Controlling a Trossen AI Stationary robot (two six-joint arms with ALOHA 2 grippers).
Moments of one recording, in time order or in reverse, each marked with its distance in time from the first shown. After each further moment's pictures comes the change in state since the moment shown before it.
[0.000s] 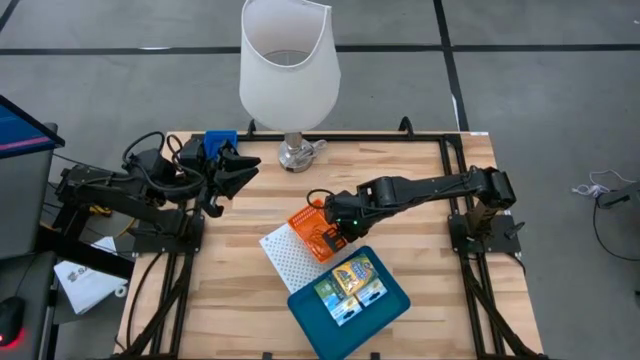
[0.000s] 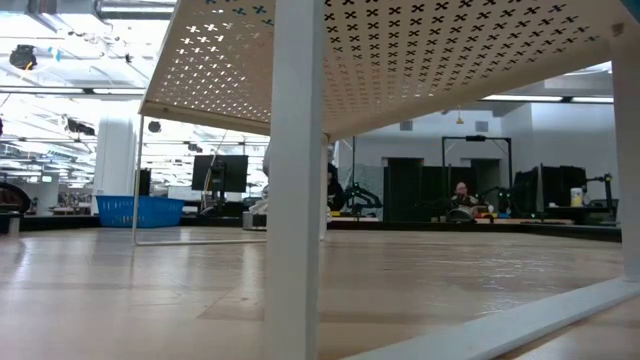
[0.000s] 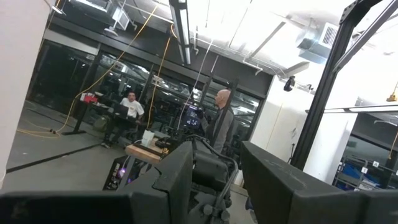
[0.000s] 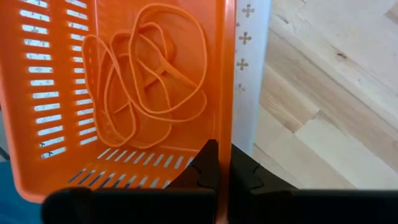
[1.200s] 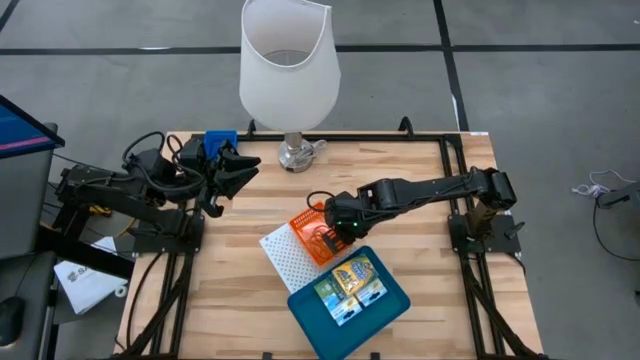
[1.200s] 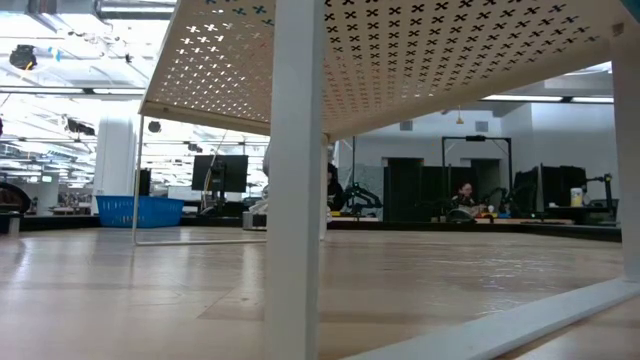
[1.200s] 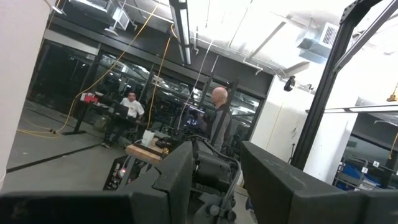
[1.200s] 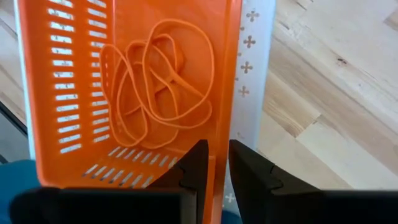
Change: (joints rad) left arm 0.000 0.000 0.000 0.000 -0.001 0.000; right arm 0.016 -0.001 0.000 0.008 0.031 0.009
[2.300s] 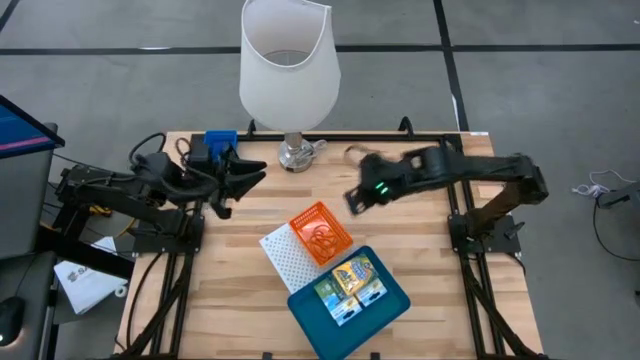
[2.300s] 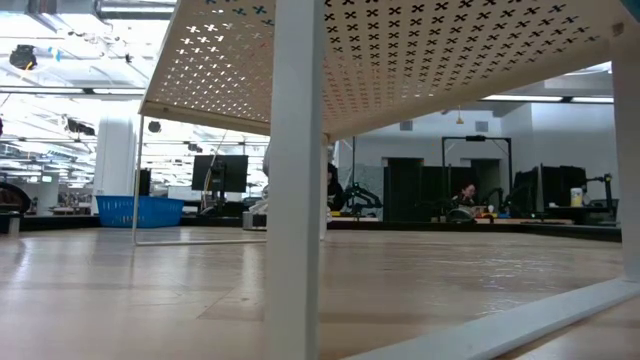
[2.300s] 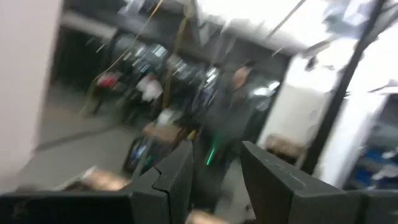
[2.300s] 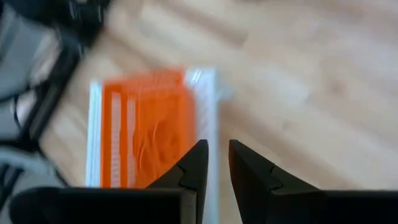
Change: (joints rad) left arm 0.000 -0.001 0.000 -0.100 -0.042 -0.003; right arm -0.078 -0.235 0.000 -0.022 0.163 -0.002
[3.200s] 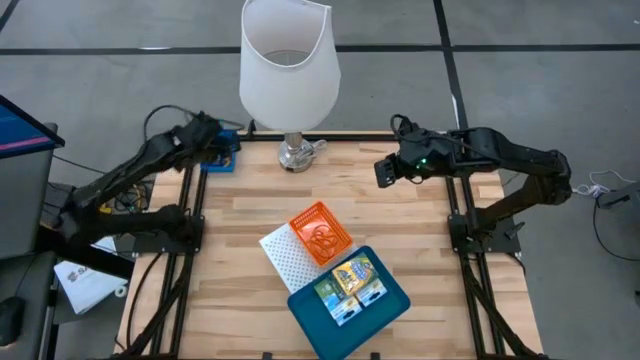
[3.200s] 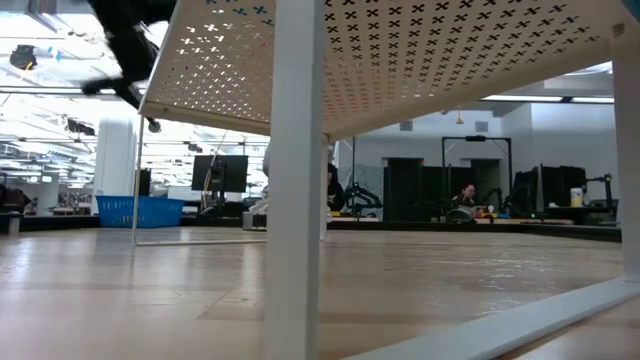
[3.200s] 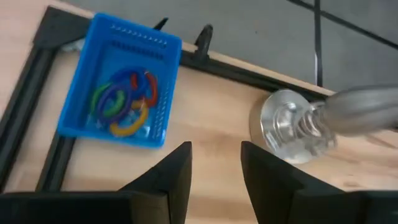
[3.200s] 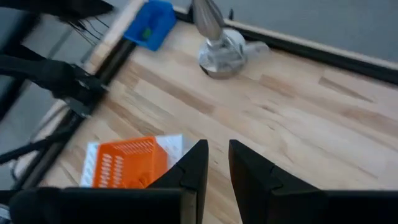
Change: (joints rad) left arm 0.877 0.090 0.022 -1.175 -0.031 -0.698; right arm -0.065 -0.216 -0.001 -0.053 0.229 -0.098
